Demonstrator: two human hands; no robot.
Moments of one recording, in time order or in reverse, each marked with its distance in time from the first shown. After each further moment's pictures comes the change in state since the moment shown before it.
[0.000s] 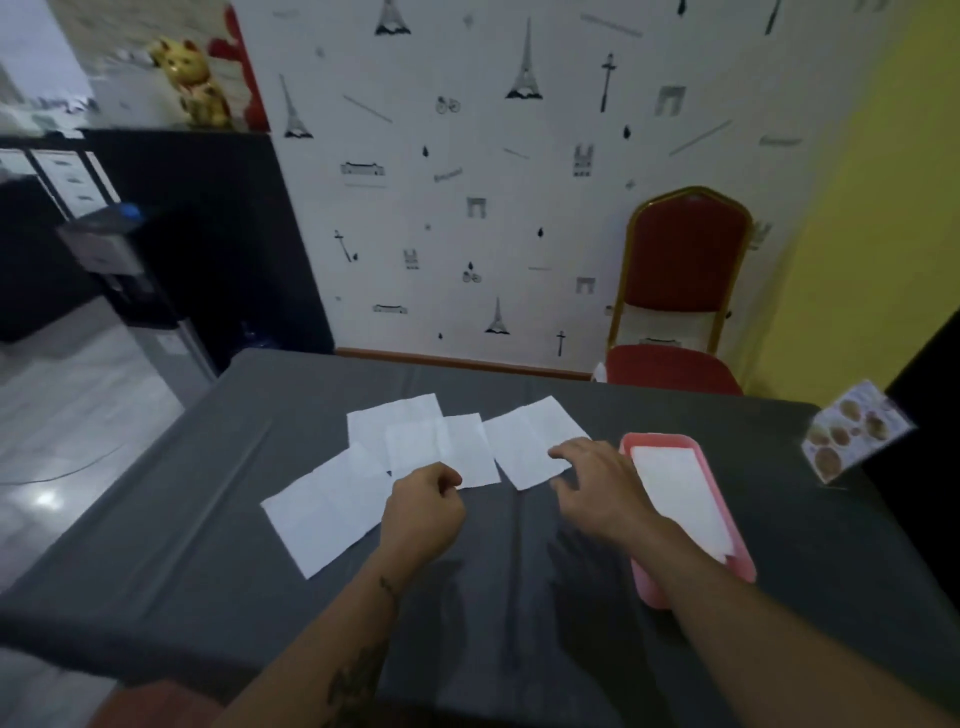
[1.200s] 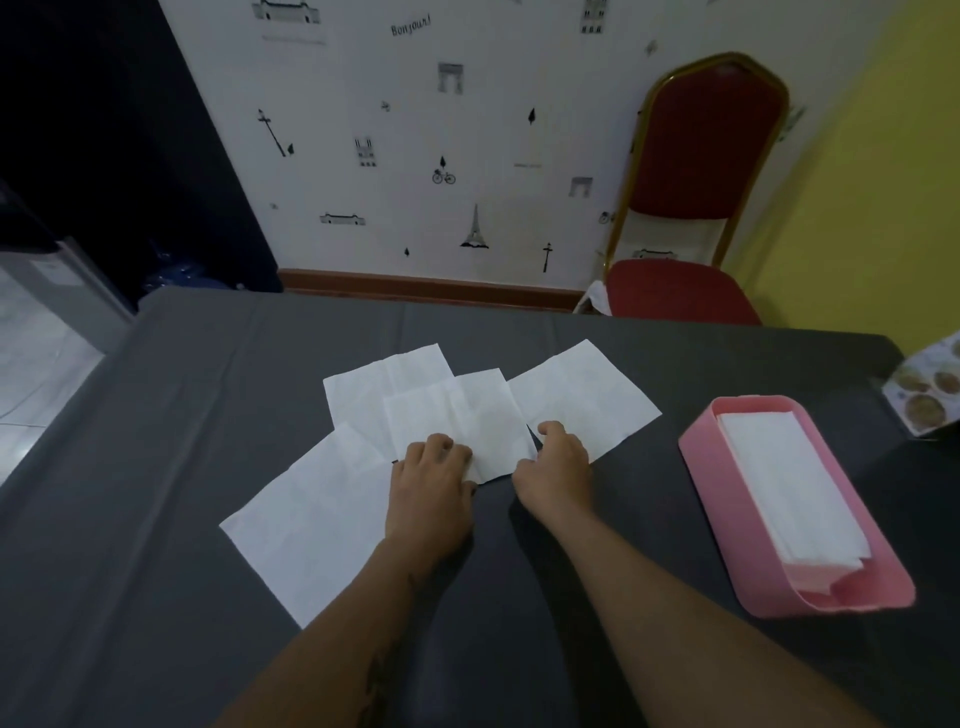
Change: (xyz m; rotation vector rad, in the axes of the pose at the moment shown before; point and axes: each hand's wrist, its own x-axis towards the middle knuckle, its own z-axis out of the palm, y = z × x) left_hand 0.114 -0.109 0.046 0.441 -0.143 0.349; right_hand 0.104 -0.057 0.157 0.286 0.005 0.582
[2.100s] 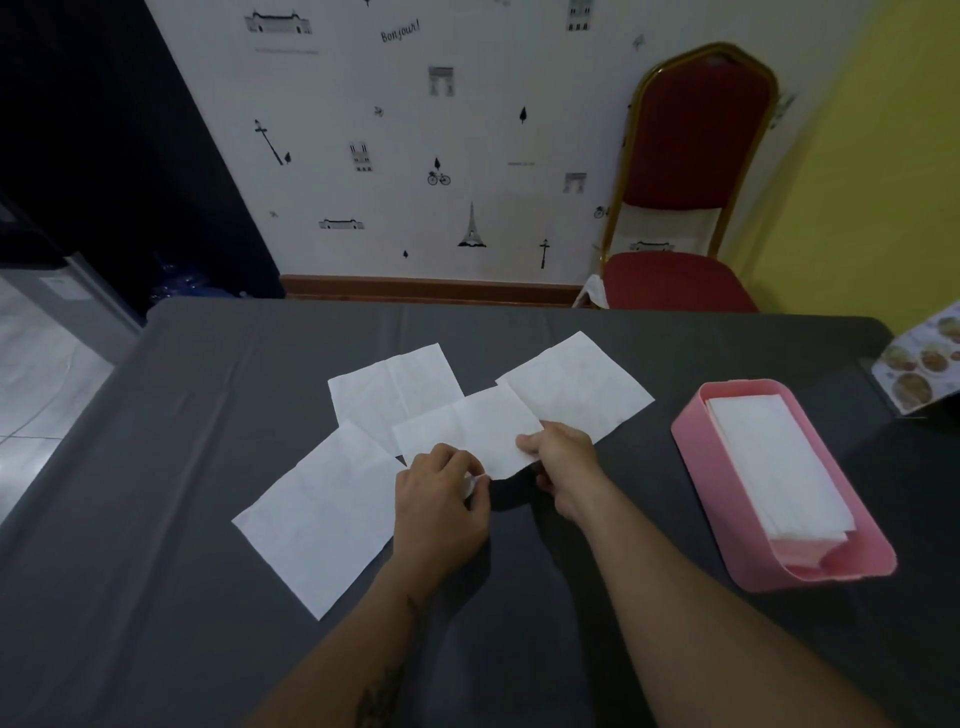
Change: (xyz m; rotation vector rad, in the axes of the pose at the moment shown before) left_hand -0.028 0.014 -0.008 -0.252 0.154 -0.020; right_hand -0.011 -0.013 -0.033 0.741 -0.225 0.360
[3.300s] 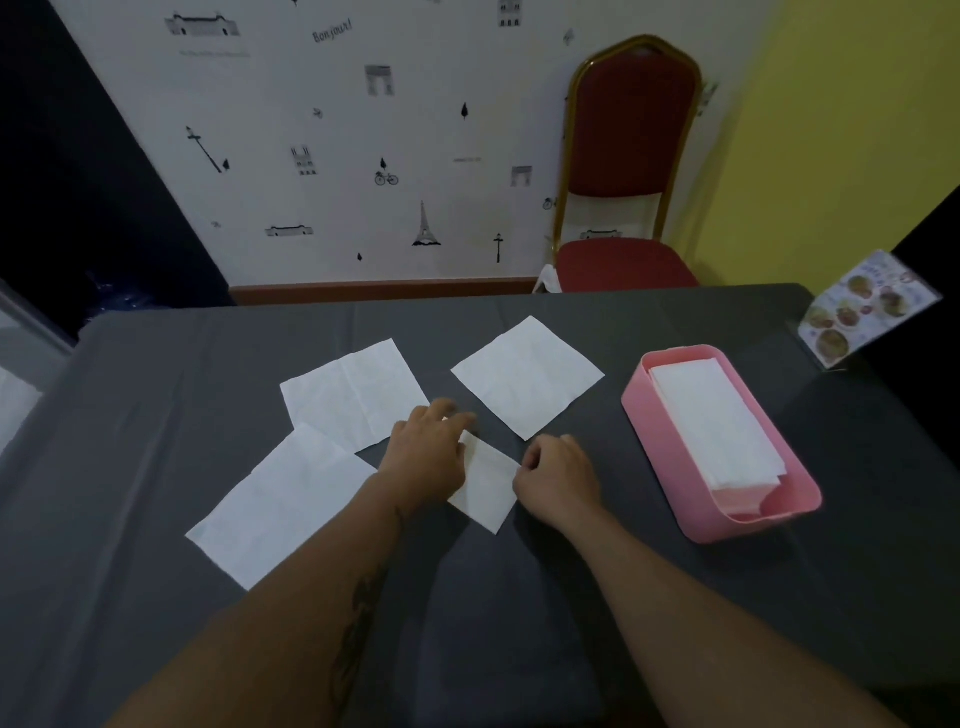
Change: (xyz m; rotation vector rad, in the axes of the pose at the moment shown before) left_hand 0.057 0.022 0.004 0.289 -0.441 0.157; right_hand -0.006 0.049 -0.041 -0.846 0.222 -0.343
